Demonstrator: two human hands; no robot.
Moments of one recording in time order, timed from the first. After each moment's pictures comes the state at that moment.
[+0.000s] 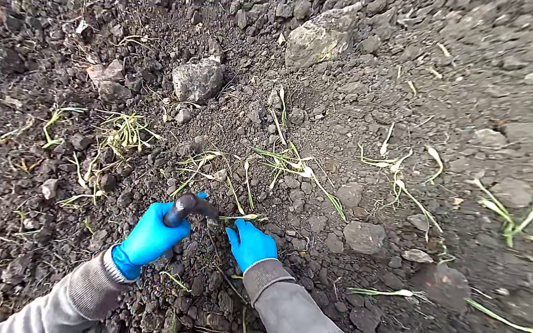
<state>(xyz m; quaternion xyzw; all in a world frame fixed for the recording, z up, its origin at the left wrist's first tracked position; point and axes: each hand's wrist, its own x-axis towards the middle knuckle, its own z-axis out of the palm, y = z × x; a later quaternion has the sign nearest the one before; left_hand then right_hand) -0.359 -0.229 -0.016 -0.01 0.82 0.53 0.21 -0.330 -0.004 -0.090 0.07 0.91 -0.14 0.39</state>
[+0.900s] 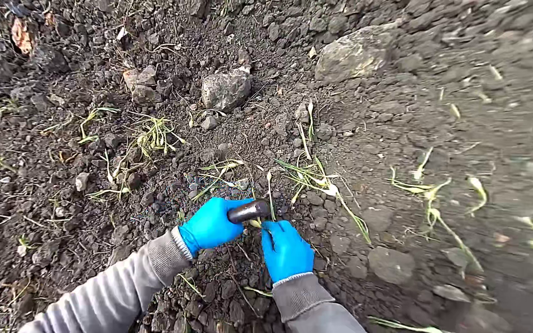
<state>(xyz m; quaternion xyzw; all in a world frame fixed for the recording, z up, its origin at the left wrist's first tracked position) -0.397 -0.175 -0.014 0.08 0.85 0.41 0.32 -0.328 0.019 -0.083 0.00 0.98 -0.21 0.06</state>
